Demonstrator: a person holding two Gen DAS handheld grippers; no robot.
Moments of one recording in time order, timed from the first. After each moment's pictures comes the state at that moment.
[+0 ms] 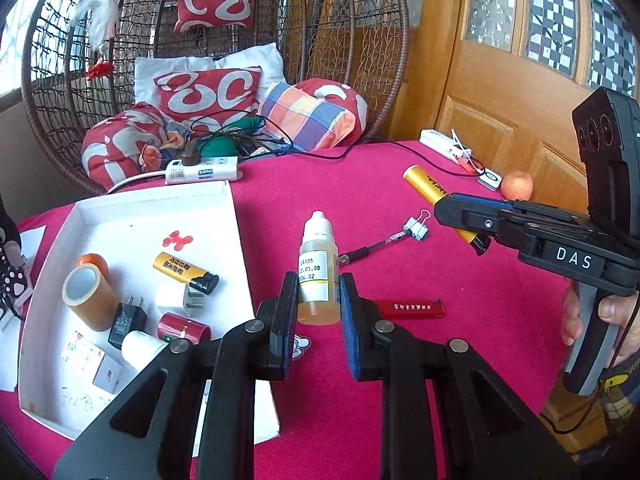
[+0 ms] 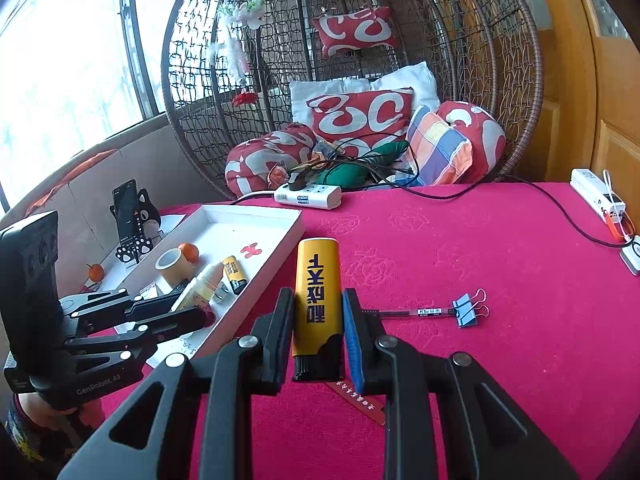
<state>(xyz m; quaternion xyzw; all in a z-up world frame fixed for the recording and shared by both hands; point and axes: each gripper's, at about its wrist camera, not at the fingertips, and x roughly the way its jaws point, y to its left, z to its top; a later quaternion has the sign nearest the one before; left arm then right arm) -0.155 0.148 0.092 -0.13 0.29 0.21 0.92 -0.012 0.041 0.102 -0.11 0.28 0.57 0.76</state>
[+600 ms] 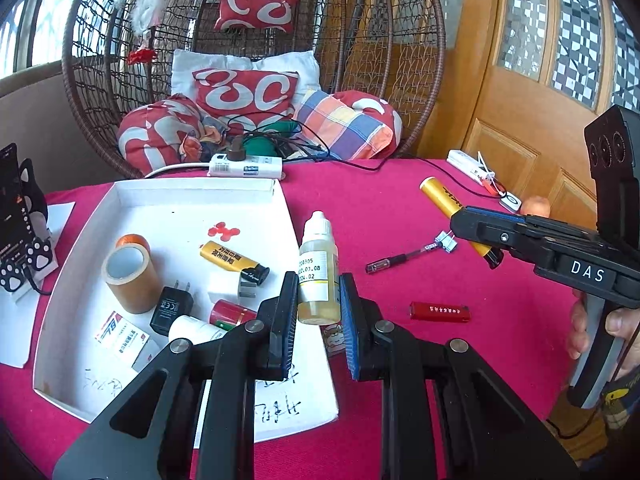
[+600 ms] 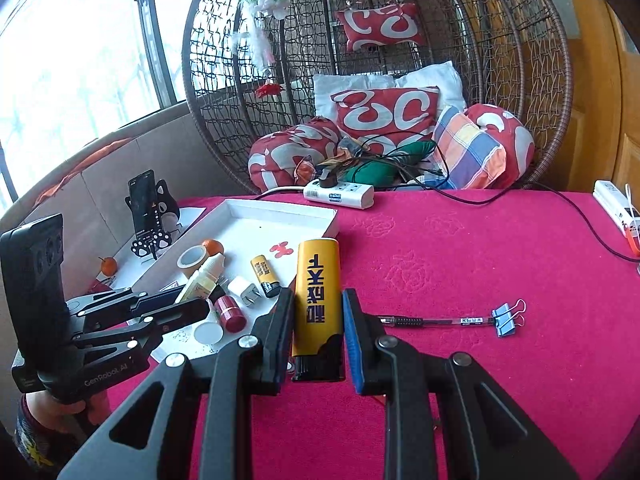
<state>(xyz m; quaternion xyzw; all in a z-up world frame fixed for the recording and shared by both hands) -0.196 0.176 0.090 -0.17 0.27 0.25 0.92 -0.041 0.071 0.104 -0.12 0.29 0.59 0.75</state>
